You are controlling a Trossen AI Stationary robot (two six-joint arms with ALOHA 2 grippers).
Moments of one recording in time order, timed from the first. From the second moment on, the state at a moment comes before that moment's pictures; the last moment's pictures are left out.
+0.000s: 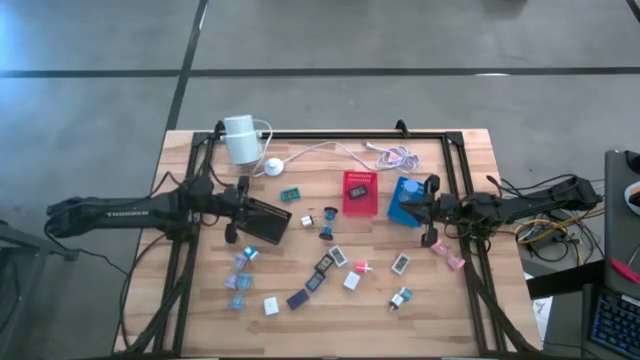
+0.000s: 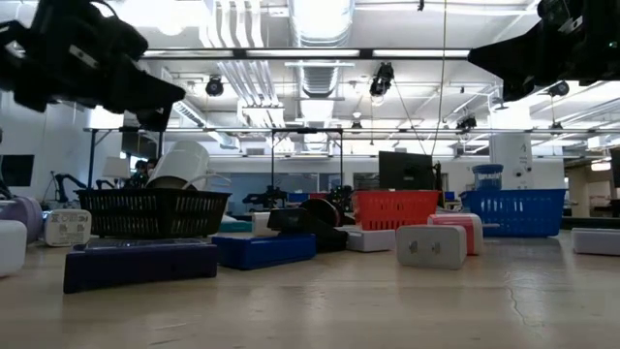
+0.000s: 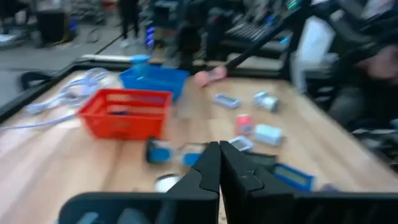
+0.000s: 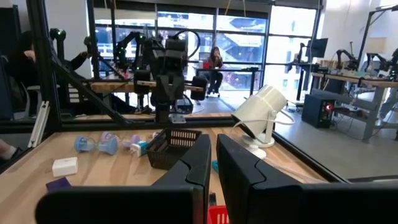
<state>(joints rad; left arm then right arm) 0.25 0.61 0.13 0.32 0.39 -0.02 0.18 0.42 0.07 0.45 0.34 -0.03</state>
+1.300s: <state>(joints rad) -0.17 0.69 0.73 -1.00 -0.26 -0.67 0.18 0.44 0.07 0.45 0.34 0.04</state>
